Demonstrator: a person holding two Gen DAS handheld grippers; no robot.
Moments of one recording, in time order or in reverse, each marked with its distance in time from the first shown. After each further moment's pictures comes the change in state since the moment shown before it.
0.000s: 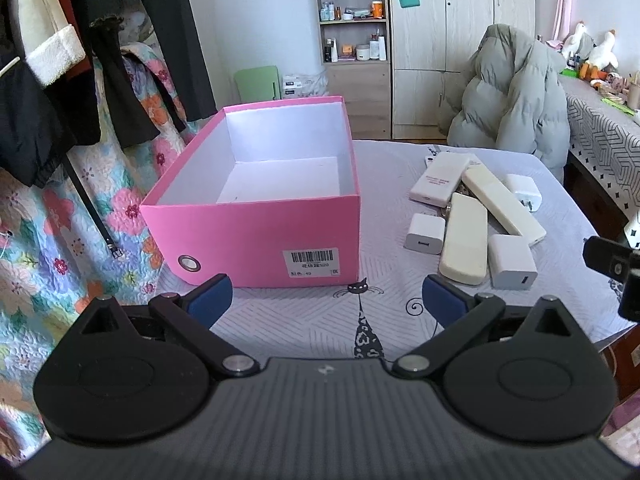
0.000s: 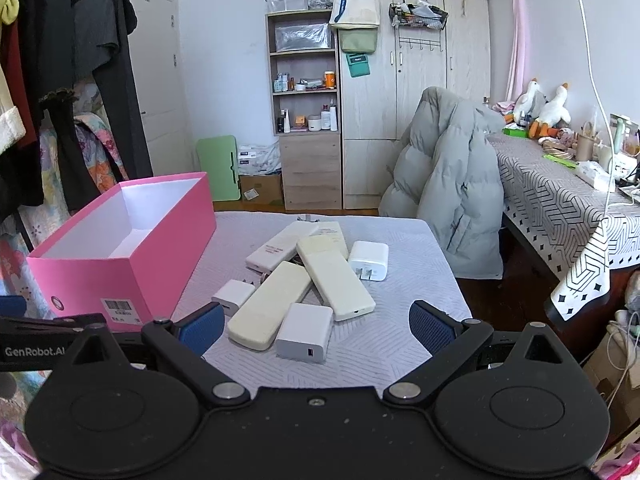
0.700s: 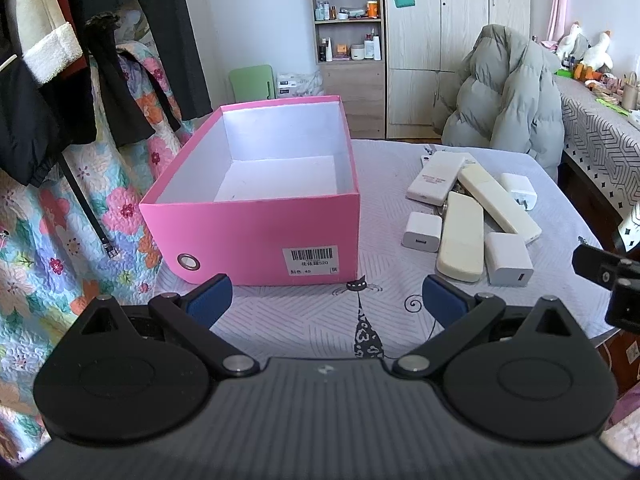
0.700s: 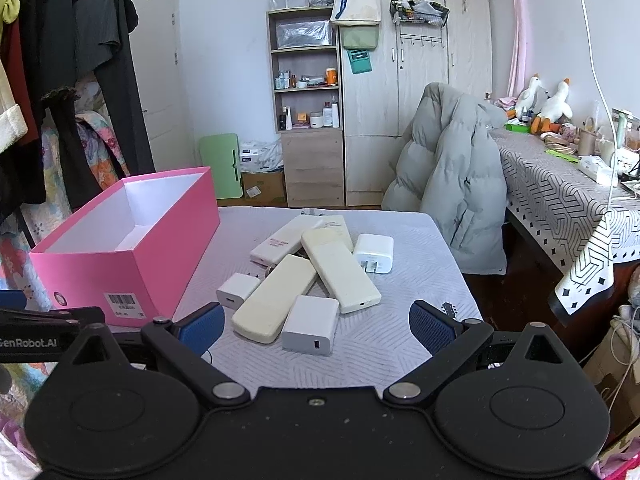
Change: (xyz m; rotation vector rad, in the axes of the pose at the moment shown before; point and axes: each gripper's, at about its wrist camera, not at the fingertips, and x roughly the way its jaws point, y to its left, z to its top) left arm -0.003 0.005 -0.002 -0.005 -0.003 -0.023; right arm 0.001 0.005 -0.005 0.009 0.005 0.005
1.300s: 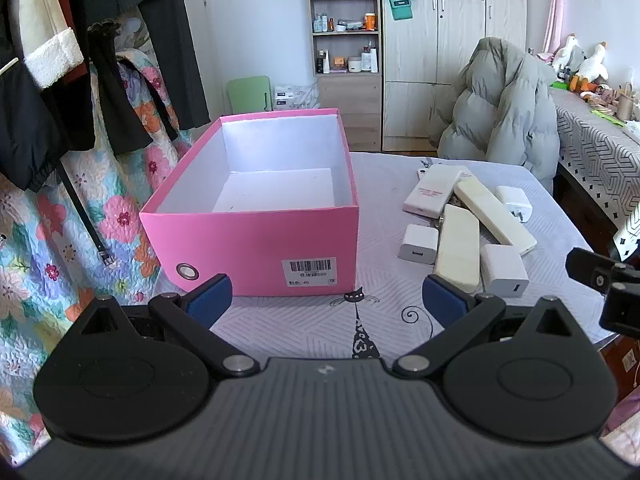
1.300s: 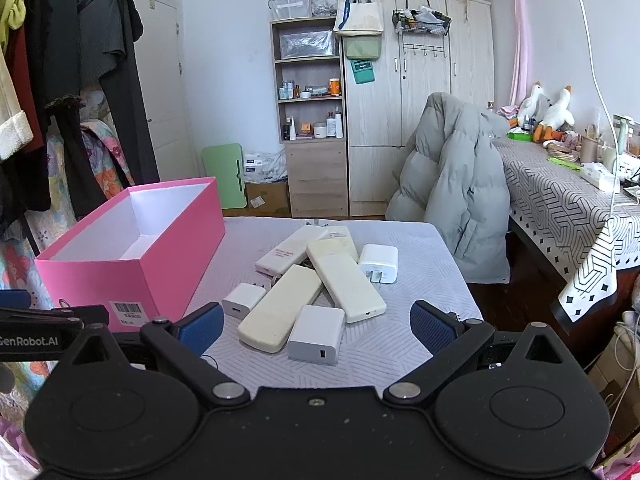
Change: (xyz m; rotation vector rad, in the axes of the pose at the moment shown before) left arm -0.003 0.004 -0.001 -0.010 -0.036 -0.014; right arm -0.001 0.002 0.002 -0.001 -0.031 0.012
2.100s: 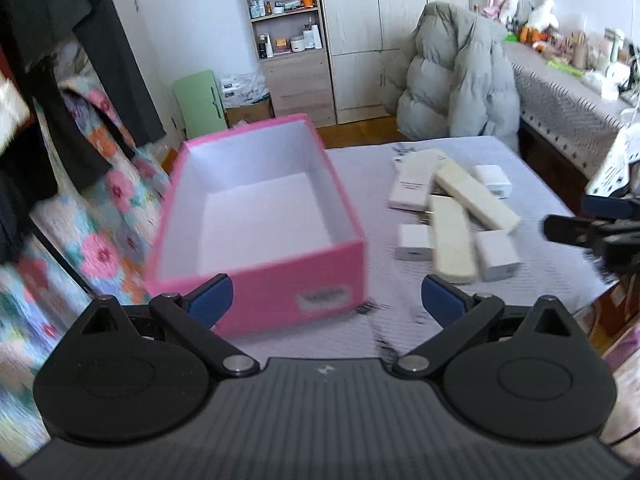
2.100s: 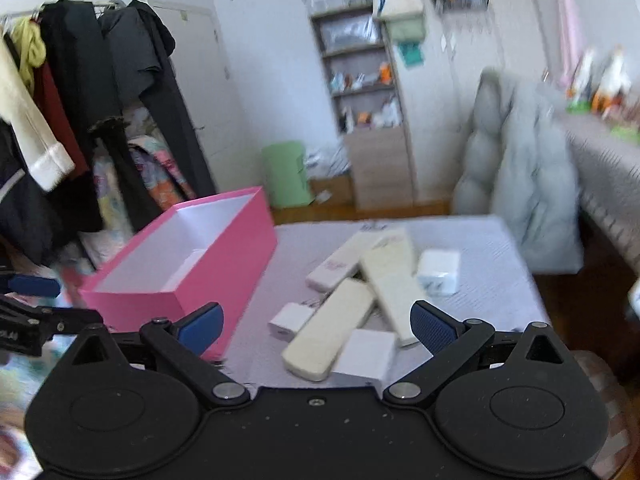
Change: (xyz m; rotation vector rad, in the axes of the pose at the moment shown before) left arm 0.006 0.033 0.065 0.211 0.091 -0.104; right arm 0.042 -0.033 0.030 0.091 0.061 0.275
